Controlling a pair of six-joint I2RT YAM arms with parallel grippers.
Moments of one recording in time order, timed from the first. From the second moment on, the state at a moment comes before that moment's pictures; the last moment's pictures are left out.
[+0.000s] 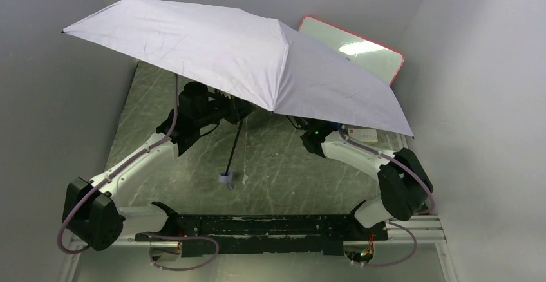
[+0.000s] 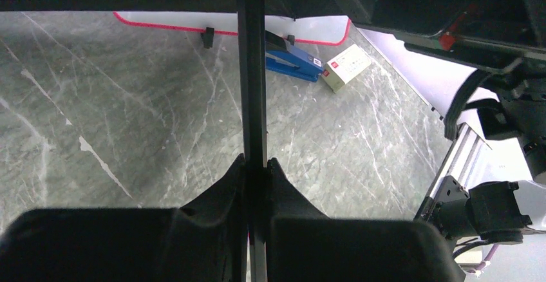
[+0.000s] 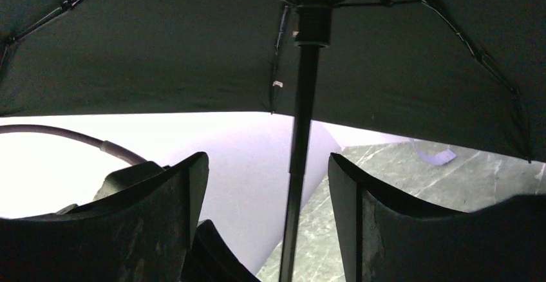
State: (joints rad) left arm -0.55 1.23 0.94 0.08 0.34 -0.32; right arm 0.70 1.47 0.91 0.97 0.12 0.73
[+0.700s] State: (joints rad) left arm -0.55 1.23 0.94 0.08 0.34 -0.32; right arm 0.86 1.55 1.01 0.89 0.42 0.55
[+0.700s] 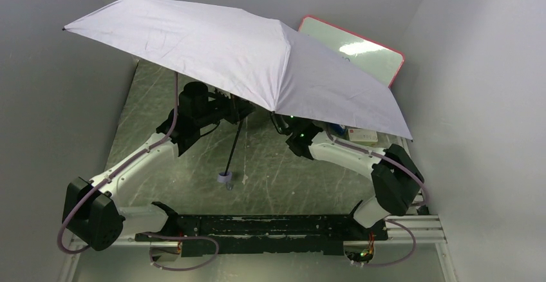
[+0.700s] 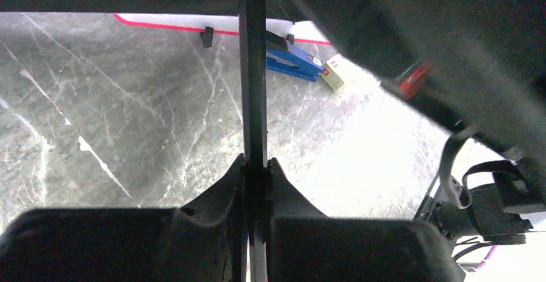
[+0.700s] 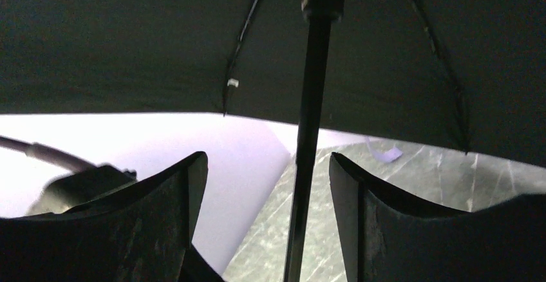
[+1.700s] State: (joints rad) left arm -0.55 1.23 0.94 0.08 0.34 -0.32; right arm 0.72 1.66 1.18 0.93 0.51 0.58
